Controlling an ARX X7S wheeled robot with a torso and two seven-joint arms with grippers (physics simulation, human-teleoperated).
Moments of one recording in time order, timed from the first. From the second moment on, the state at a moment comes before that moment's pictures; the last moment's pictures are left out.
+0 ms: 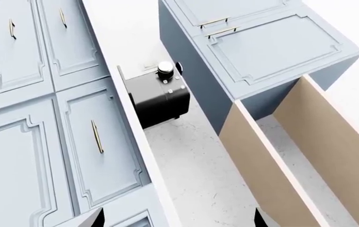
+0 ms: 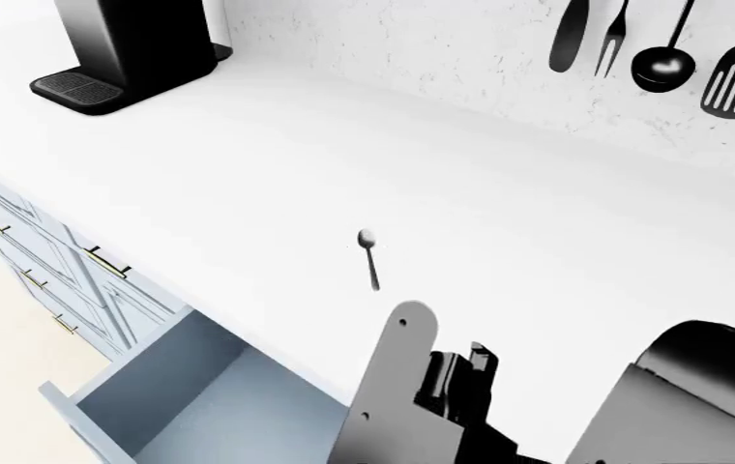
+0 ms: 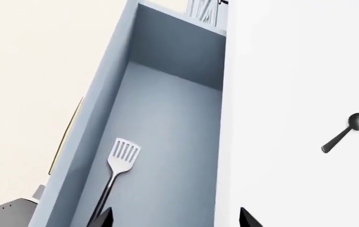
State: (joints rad) left arm 0.77 -0.43 -0.95 -0.80 -1.57 -0.66 1.57; right arm 1.43 0.60 -1.08 -0.77 2.28 1.11 1.10
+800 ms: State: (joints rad) left arm 0.75 -0.44 -0.93 -0.82 -1.57 -0.64 1.57; right arm 1.61 0.61 -0.96 -0.36 2.19 0.96 1.17
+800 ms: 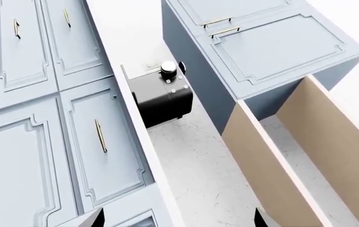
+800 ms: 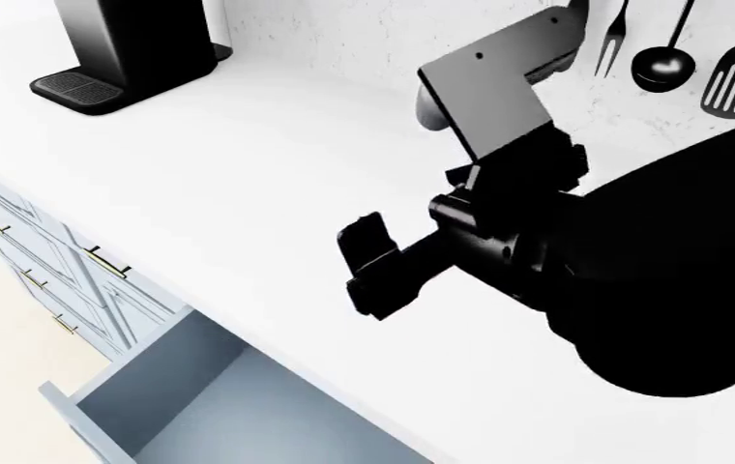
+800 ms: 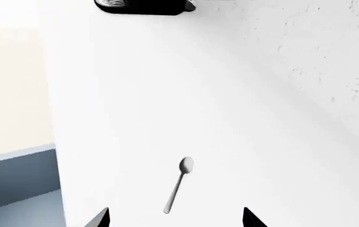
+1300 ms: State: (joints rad) left arm 0.74 -0.45 -0.92 -0.84 -1.57 -0.64 1.57; right arm 1.66 0.41 -1.04 0.08 2.14 0.85 1.23
